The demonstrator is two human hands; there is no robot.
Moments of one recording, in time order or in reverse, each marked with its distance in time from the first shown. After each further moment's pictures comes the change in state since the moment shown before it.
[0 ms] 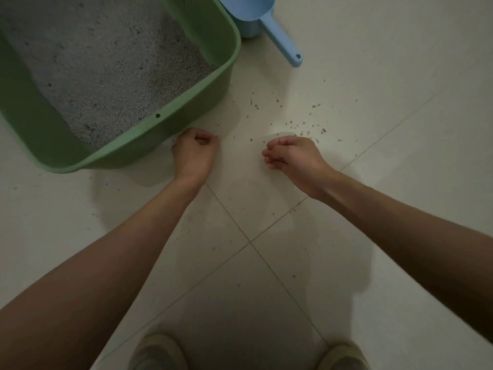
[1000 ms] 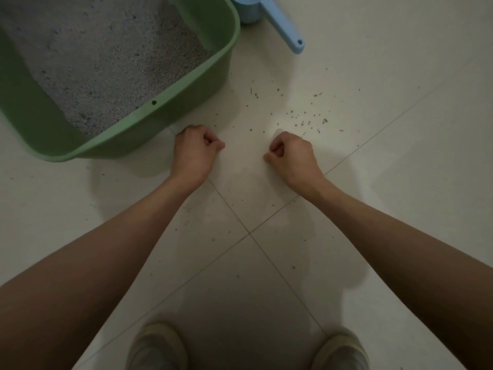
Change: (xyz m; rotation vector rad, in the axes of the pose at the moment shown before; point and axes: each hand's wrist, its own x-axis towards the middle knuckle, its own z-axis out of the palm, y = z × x) left_hand -0.004 -0.010 -0.004 0.279 -0.096 0.297; right_hand 0.009 0.031 -0.001 -0.869 0.204 -0.279
